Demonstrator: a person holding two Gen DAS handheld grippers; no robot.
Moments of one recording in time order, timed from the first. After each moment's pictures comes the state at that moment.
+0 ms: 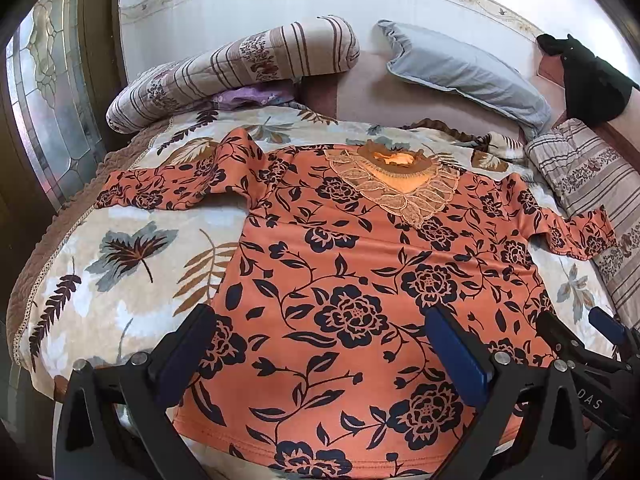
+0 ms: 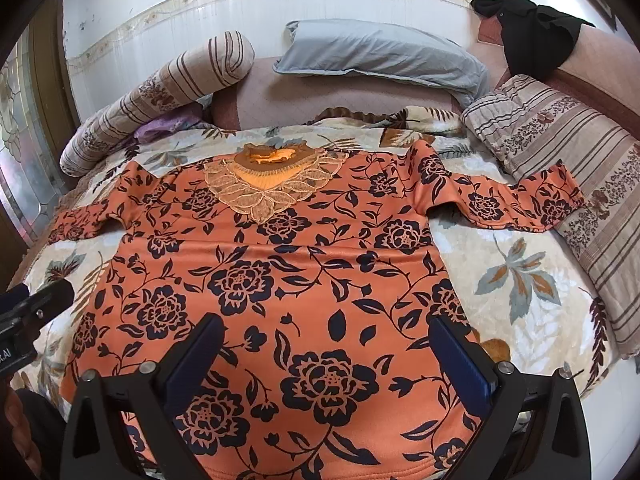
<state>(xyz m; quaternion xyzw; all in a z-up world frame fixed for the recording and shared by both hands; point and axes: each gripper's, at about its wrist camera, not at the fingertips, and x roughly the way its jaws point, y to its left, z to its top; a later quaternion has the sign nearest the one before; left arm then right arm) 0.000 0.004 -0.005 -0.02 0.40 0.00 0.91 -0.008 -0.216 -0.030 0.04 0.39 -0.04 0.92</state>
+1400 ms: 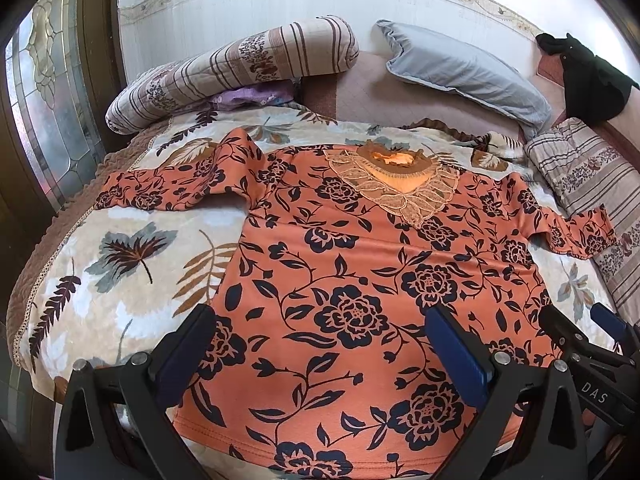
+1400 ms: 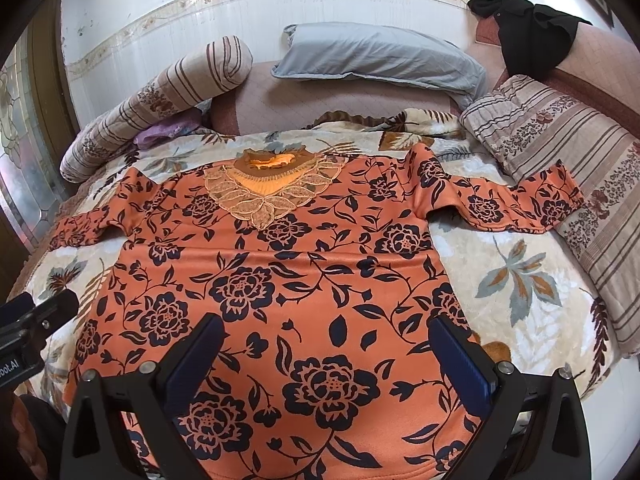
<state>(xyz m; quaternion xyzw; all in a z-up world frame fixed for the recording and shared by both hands) 0.000 0.004 -0.006 -0.02 0.40 0.00 0.92 -0.007 -0.216 -0.028 0.04 0.39 -0.04 0.92</state>
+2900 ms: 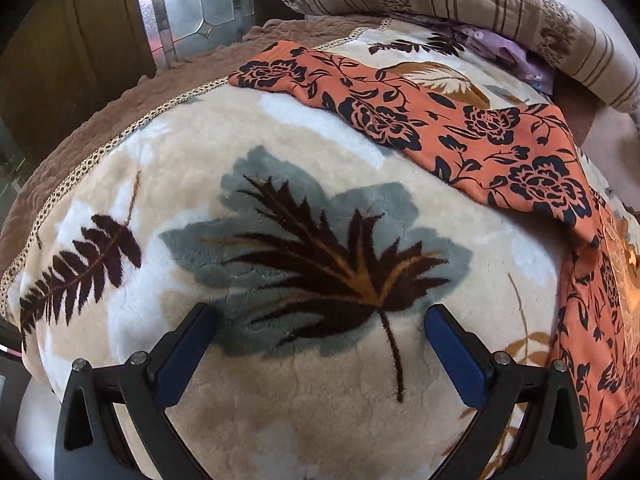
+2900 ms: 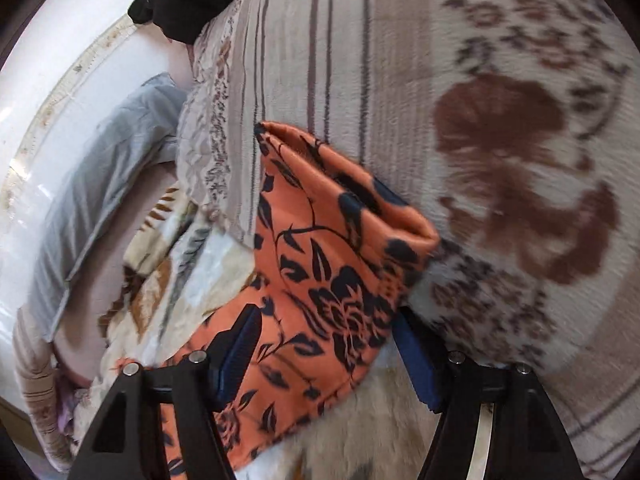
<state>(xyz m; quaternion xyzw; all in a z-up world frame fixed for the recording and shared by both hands) 0.118 0.254 -0.131 -0.17 0.48 0.25 0.83 0.143 -0.664 -0.109 0.37 0.33 -0.27 0.83</state>
